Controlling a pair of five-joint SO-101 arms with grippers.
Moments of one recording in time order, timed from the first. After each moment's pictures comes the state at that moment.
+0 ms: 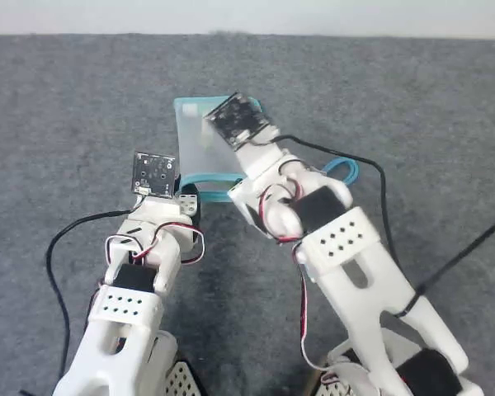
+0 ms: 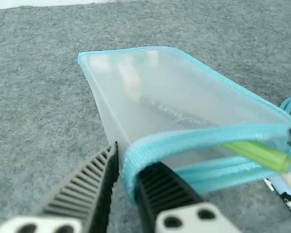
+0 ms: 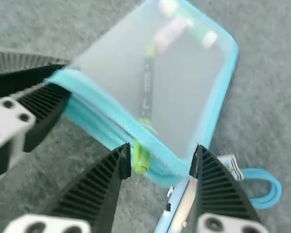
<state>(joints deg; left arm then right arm) 2.6 -54.2 81.1 18.9 6.3 -36.0 -24.2 26.4 54.5 9.6</state>
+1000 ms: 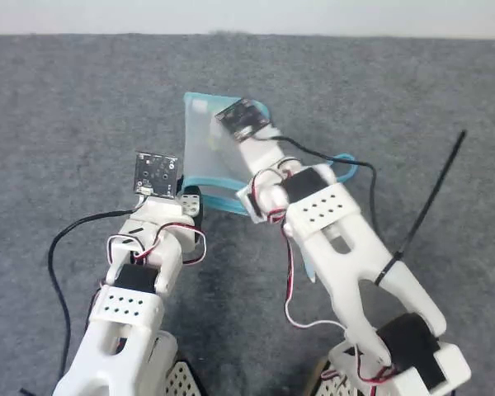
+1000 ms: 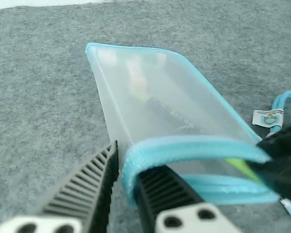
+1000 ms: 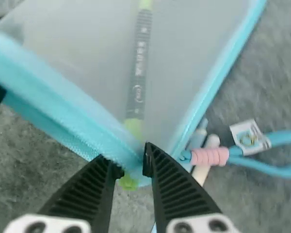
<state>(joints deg) 3.2 -54.2 81.1 18.9 6.2 -31.1 -11.2 23.3 58.5 4.9</state>
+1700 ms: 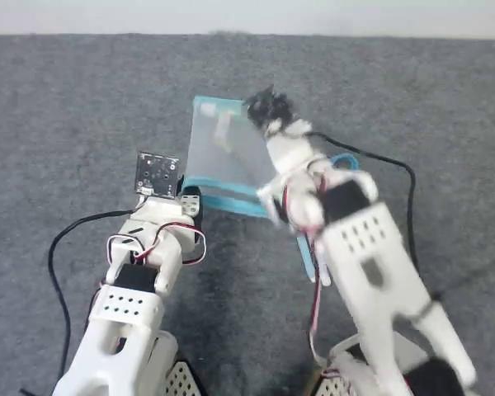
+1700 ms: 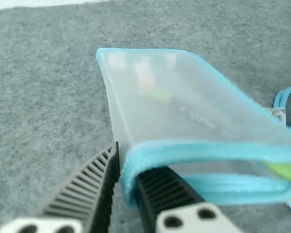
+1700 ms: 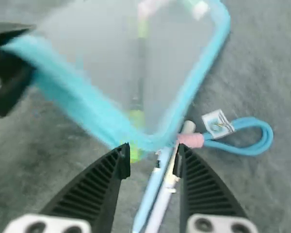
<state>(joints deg) 3.0 -54.2 81.1 18.9 6.2 -31.5 -30.9 26.5 67.3 9.1</state>
